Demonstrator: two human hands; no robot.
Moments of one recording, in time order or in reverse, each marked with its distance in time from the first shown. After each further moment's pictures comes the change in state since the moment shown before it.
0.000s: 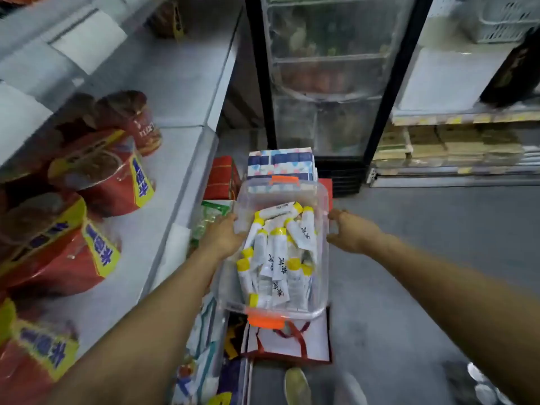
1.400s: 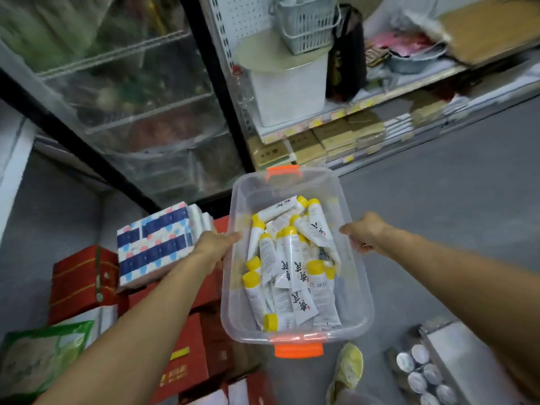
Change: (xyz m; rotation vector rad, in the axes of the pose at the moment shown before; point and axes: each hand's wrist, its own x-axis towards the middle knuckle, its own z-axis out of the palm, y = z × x) left_hand 0.114 0.385 0.117 -0.448 -0.226 -0.201; right_hand 0.018 0.378 -0.133 0.964 0.130 0.674
